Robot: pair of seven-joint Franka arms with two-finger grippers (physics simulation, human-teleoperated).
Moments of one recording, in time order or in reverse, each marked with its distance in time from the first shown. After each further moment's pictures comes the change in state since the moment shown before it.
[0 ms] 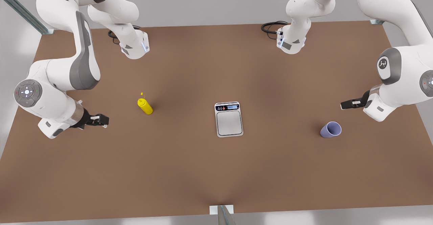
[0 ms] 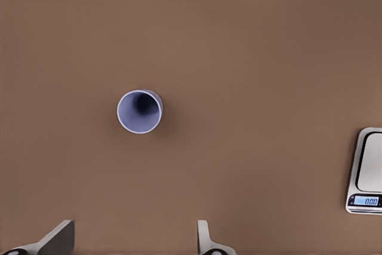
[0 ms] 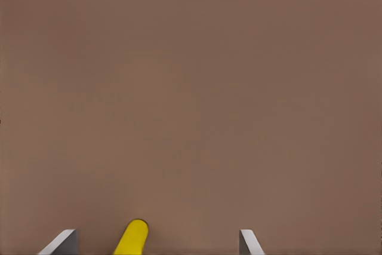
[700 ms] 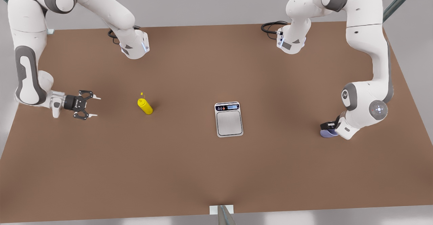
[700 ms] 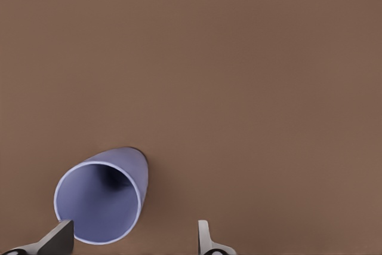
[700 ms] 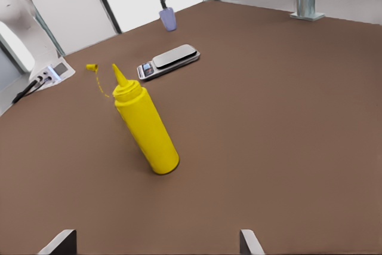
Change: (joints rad) left arm -0.009 0.159 0.021 -0.376 0.004 0.650 0.030; right arm -0.704 0.103 0.000 -0.751 0.898 0.072 -2.284
